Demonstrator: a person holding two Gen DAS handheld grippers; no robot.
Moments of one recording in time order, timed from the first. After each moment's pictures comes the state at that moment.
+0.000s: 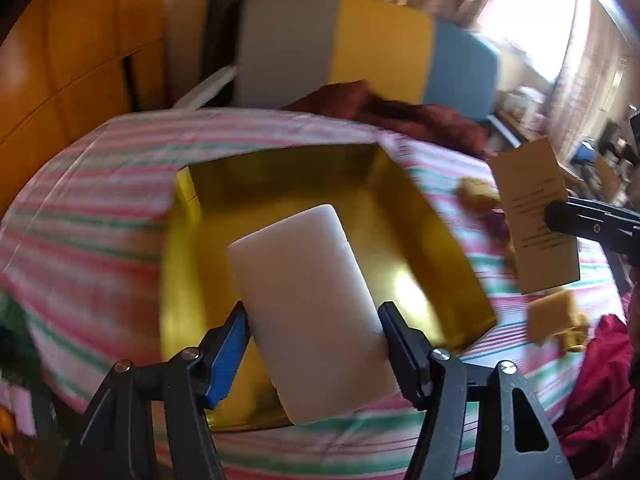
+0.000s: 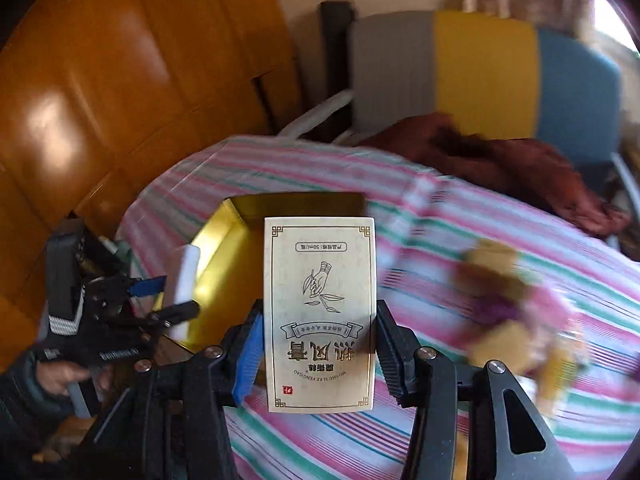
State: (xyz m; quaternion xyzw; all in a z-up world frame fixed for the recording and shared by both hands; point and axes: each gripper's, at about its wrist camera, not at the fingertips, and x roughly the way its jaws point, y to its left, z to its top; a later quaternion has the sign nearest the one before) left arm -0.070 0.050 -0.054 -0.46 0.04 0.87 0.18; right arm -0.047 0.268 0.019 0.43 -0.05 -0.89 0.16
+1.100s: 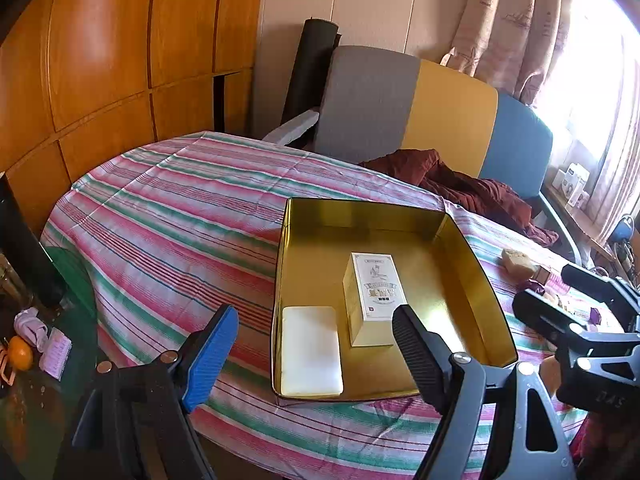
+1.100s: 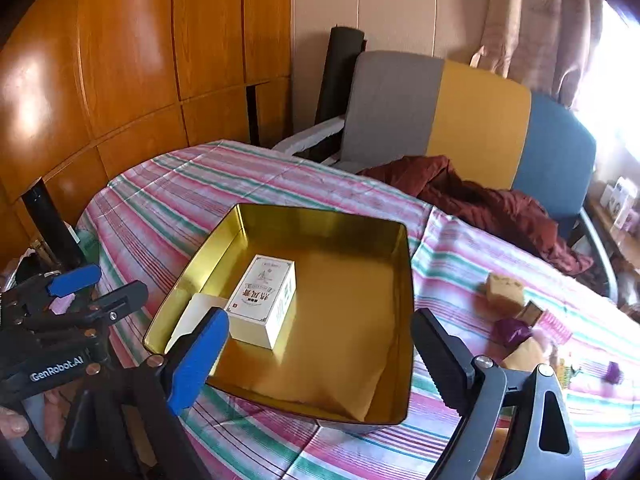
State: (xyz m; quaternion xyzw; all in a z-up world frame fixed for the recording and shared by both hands) left arm -0.031 -0.015 -0.007 -0.38 -0.04 0.92 0.08; right arm -0.005 0.168 0.030 0.35 0.04 -0.93 0.05
